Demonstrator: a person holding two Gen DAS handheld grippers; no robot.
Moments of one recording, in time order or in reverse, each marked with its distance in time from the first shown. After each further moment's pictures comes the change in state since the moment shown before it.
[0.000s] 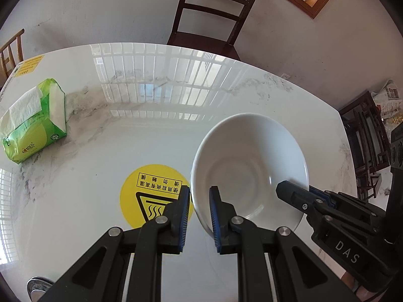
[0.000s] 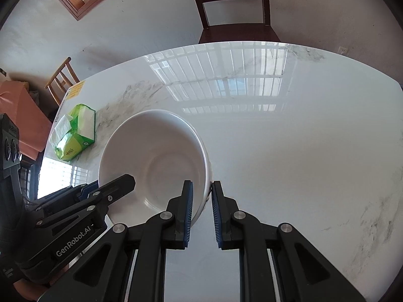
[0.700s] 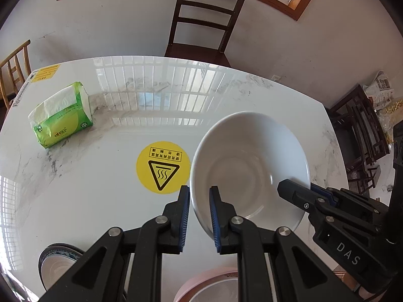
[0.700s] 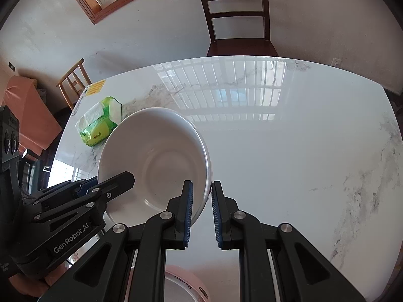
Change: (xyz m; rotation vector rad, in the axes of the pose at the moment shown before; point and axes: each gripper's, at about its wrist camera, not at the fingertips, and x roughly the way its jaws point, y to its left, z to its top) left arm -0.082 -0.013 -0.056 0.045 -0.051 0.005; right arm -0.078 0.035 -0.057 -0.035 -0.067 -0.008
